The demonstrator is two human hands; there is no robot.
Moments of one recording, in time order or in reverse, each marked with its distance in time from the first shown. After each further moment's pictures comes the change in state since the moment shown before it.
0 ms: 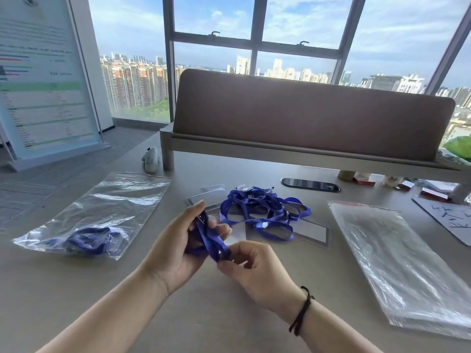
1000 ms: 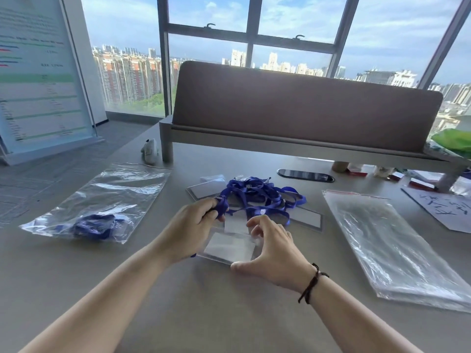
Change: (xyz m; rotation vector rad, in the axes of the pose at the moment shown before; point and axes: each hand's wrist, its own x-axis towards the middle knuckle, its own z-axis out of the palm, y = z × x) left_hand 0.007 0.002 -0.025 1.288 -0.154 0.405; right_hand -0.012 0.001 -0.027 -0.559 0.067 0.025
